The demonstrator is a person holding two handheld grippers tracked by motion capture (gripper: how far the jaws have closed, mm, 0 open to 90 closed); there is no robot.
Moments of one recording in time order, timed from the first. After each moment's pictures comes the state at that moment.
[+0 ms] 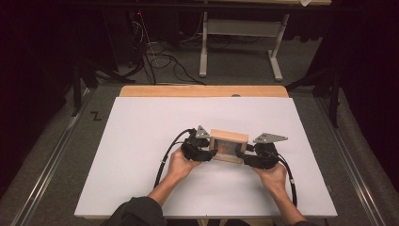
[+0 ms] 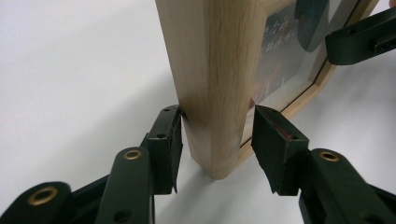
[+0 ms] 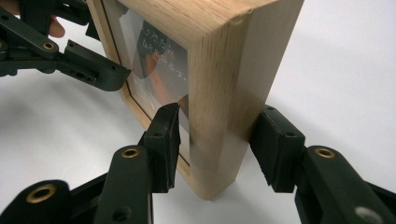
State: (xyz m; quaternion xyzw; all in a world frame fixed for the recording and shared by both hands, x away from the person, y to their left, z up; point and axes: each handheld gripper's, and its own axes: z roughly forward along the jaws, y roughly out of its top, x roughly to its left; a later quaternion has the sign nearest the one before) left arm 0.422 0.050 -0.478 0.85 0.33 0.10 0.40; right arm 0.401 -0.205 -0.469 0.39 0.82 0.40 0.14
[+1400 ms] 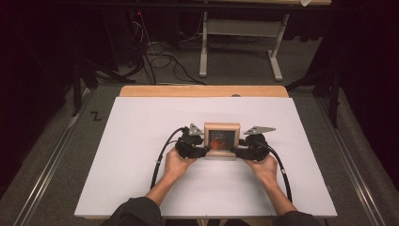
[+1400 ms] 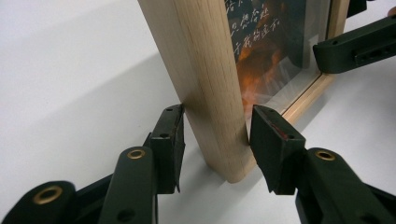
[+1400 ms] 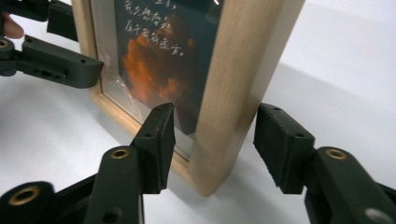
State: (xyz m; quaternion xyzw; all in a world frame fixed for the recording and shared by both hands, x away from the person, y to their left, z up) left arm 0.428 0.065 -0.484 0.83 0.38 0.12 0.39; right arm 0.432 -0.185 -0.478 0.41 0.82 0.37 0.12
